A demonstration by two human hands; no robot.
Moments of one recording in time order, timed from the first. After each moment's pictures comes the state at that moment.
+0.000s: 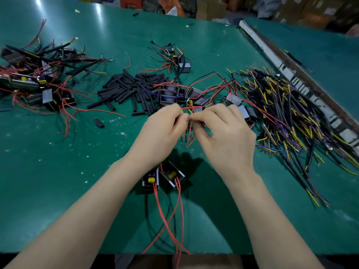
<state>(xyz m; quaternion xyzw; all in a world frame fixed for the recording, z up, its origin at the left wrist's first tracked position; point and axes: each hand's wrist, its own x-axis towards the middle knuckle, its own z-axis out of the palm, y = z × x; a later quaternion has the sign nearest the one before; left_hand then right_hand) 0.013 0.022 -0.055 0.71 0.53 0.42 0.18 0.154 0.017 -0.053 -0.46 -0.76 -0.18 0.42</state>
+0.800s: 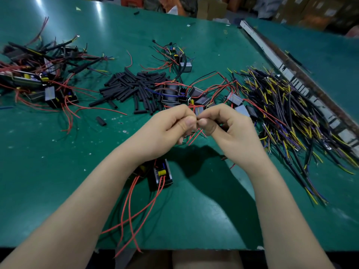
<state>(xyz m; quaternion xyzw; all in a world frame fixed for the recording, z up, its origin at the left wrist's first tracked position) 0.001 0.019 -0.050 0.74 0.38 0.42 0.37 0.177 0.026 -0.046 -0.41 -0.76 0.28 0.42</state>
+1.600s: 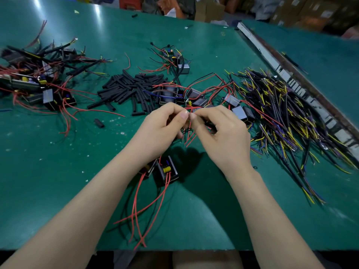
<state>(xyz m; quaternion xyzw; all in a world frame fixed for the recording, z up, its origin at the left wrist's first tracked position) 0.010 0.020 -0.054 0.64 0.48 0.48 0.35 0.156 0.017 -0.053 -0.49 -0.75 0.00 0.45</state>
